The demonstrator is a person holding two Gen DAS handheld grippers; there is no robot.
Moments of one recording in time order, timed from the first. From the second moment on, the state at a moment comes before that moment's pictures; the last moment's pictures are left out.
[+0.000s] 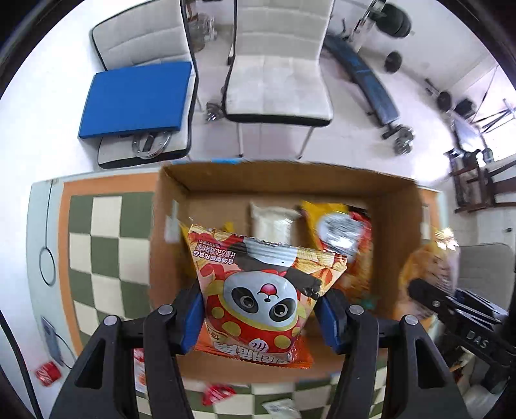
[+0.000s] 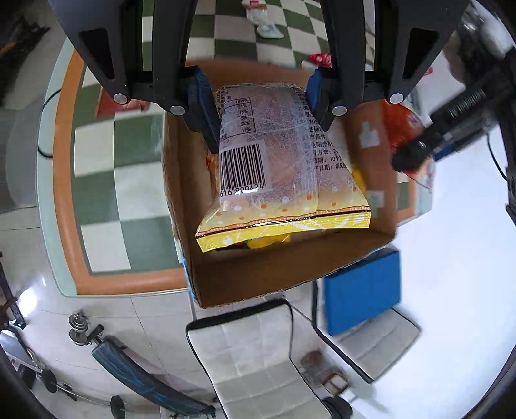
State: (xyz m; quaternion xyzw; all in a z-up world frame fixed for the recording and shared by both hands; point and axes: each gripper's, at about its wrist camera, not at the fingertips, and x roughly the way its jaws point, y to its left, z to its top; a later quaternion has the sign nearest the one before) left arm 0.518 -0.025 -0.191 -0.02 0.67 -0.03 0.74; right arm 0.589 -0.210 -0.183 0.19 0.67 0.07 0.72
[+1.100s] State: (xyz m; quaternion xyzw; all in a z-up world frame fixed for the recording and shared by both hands) left arm 0.560 -0.007 -0.234 -0.03 0.72 -0.04 0.70; right arm 0.634 -0.174 -0.222 0.15 0.69 0.02 0.71
